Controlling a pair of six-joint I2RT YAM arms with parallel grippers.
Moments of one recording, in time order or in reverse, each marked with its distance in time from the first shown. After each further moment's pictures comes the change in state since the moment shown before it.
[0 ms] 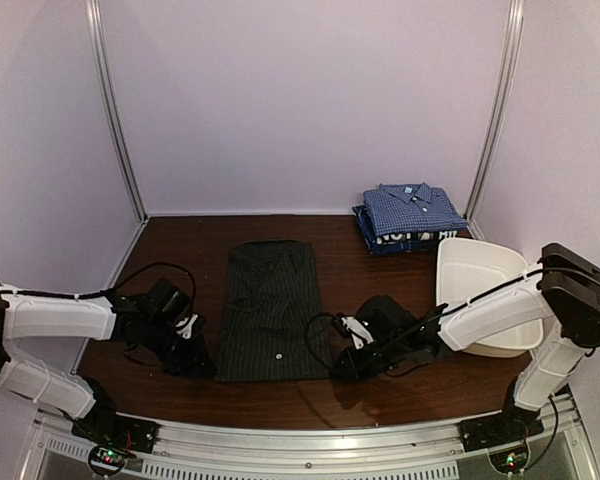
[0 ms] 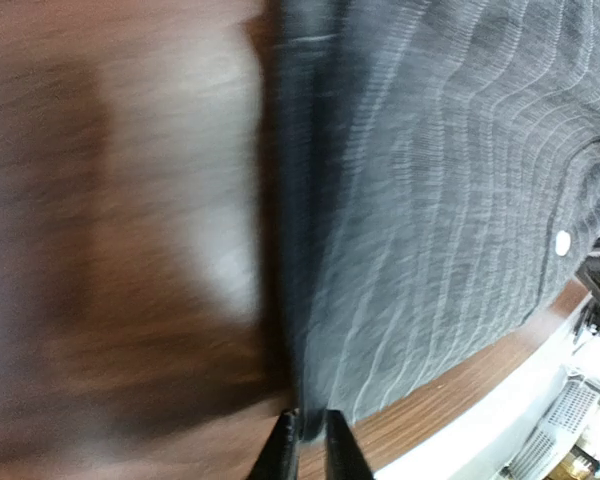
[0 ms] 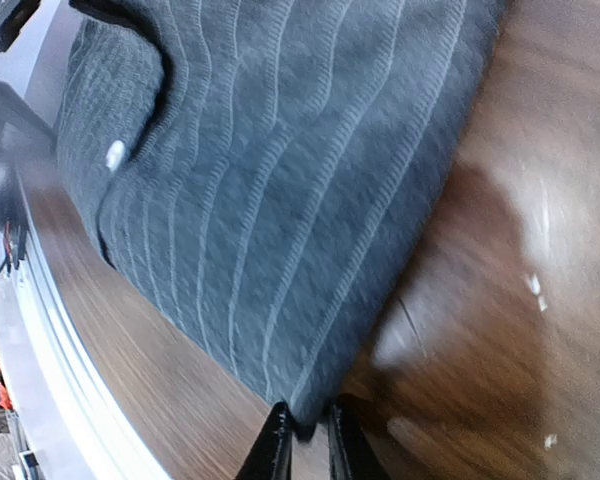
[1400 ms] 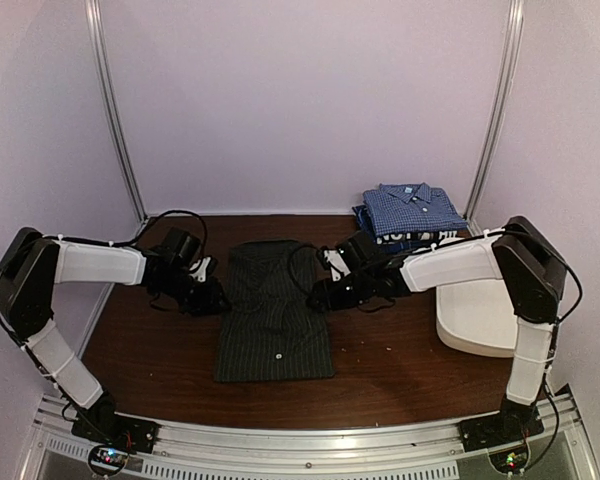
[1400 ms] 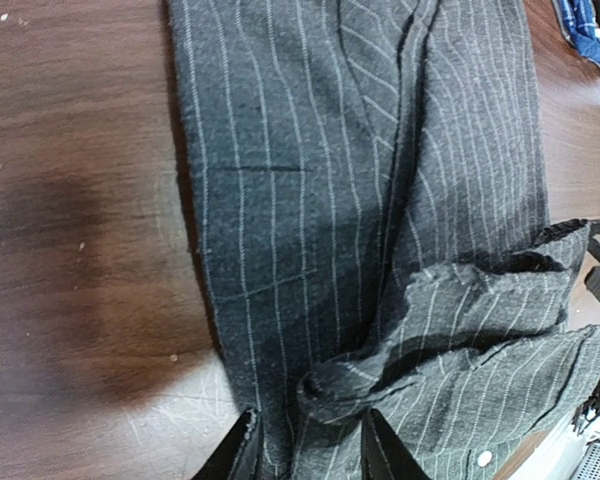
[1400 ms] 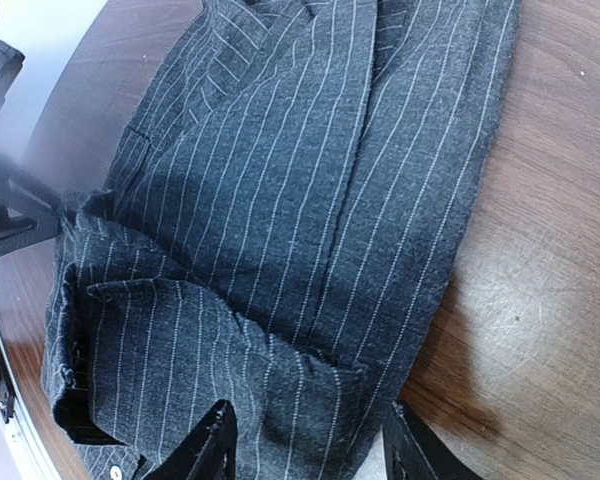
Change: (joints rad) left arm 0.210 0.356 0.378 0.079 -0.061 0.283; right arm -0.220 0.276 0.493 -0.130 0.051 -0.200
